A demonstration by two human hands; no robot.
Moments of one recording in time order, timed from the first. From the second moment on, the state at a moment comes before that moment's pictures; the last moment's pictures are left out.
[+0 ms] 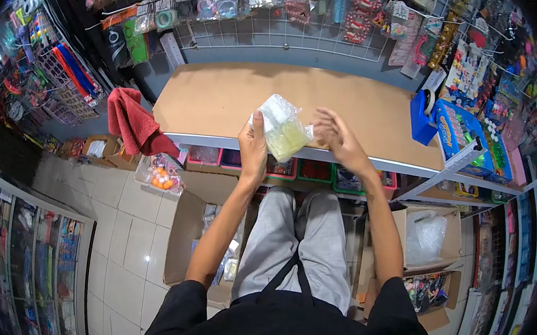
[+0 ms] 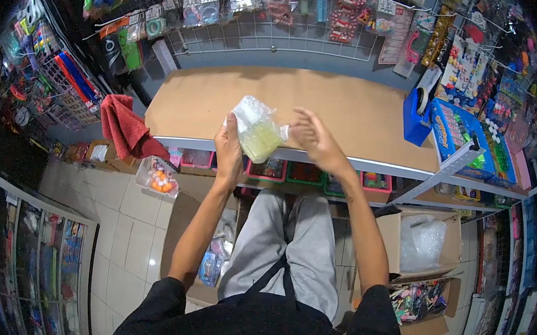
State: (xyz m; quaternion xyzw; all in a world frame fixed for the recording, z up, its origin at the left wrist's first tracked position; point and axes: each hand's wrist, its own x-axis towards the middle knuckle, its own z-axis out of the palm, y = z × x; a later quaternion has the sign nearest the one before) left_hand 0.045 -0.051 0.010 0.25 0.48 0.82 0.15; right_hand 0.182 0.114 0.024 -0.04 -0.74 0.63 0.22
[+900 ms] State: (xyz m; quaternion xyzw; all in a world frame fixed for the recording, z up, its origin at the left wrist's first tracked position) left_hand 0.119 -0.378 -0.431 -0.26 0.78 0.57 0.01; right_hand 0.258 -0.053 -0.159 -0.19 -0.73 0.65 -0.08
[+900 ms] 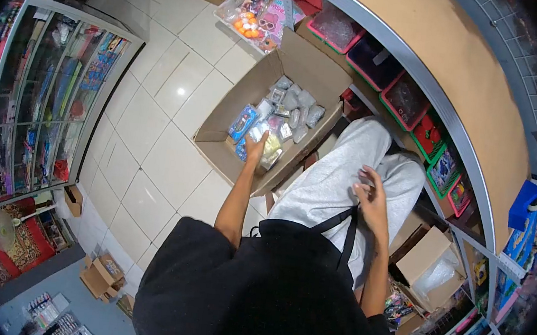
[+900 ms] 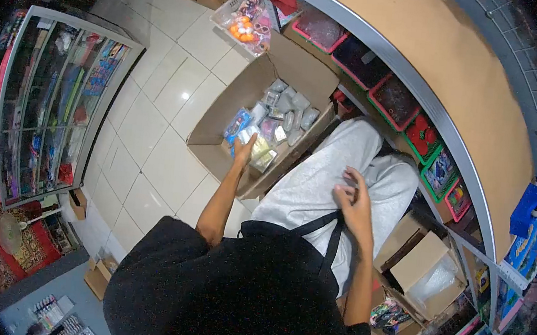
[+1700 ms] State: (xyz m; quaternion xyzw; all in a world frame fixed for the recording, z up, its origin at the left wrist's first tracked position) left_hand 0.204 -0.395 -0.390 -0.01 0.83 0.41 0.37; right_hand 0.277 -0.016 -0.173 -0.30 -0.74 0.59 -0.12
